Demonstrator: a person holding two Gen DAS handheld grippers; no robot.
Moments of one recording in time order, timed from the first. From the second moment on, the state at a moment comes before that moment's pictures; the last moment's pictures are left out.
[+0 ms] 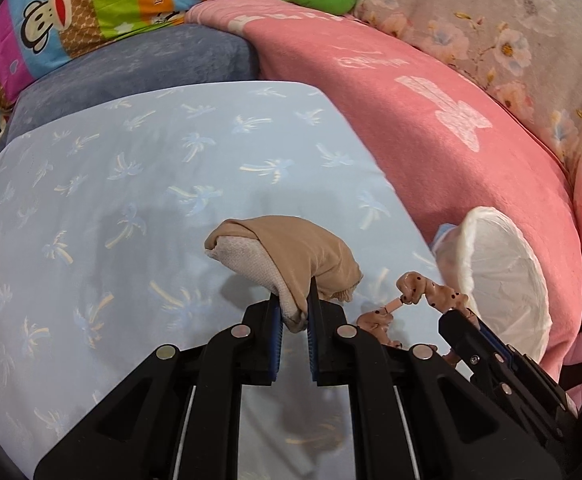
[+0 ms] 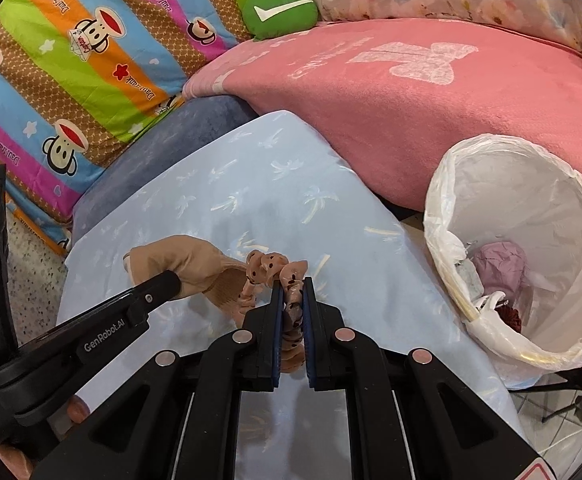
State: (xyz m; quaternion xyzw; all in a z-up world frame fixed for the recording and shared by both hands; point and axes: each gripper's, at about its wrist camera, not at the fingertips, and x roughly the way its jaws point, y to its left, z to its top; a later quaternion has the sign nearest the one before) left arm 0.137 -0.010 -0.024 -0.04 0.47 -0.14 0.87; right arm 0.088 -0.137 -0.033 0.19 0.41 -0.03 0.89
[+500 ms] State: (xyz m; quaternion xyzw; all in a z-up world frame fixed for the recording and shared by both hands) left arm 0.110 -0.089 0.003 0.01 0.45 -0.20 0.87; right arm 0.046 -0.215 -0.002 0.23 0.36 -0.08 0.90
